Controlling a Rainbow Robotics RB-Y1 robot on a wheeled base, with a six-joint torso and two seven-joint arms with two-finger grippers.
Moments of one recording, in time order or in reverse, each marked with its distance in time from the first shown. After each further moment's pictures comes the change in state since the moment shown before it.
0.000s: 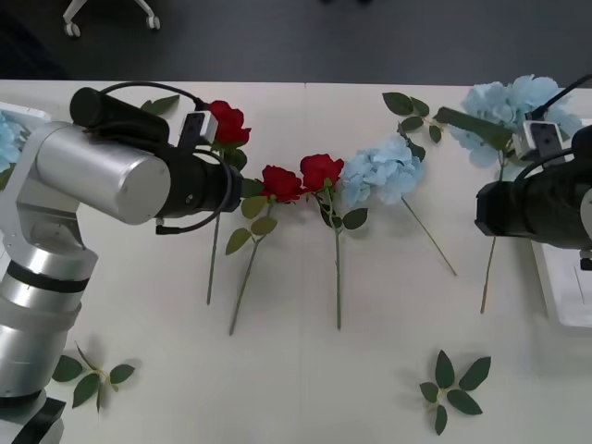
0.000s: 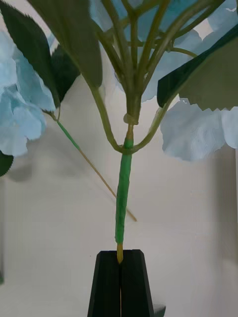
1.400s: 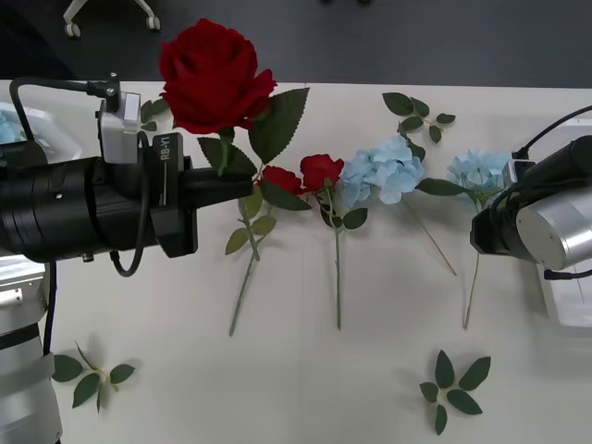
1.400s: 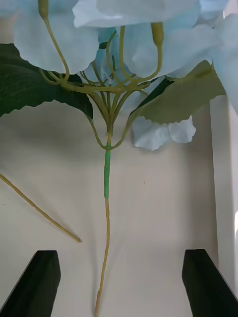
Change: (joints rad) right arm 0.012 0.000 0.131 0.295 0.200 -0.180 0.000; left arm 0.204 -0.261 0.504 -0.140 1.185 0.175 -1.280
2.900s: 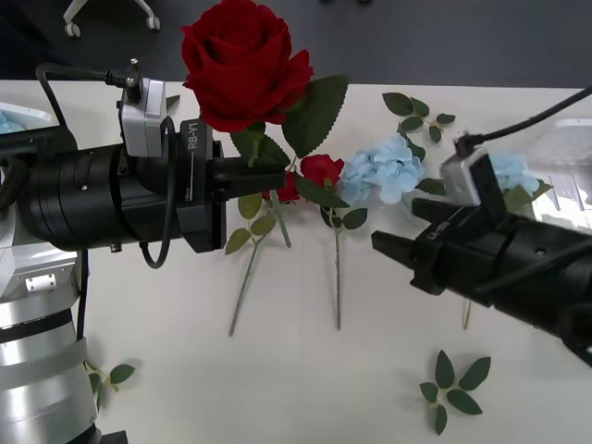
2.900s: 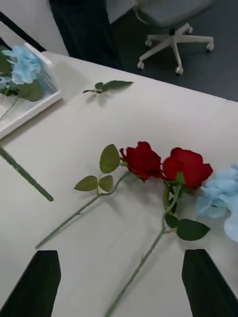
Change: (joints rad) right arm 0.260 -0.510 0.246 -0.525 -0.294 -1.054 0.100; left arm -0.057 -0.085 -0.032 0.002 -0.011 0.030 -0.051
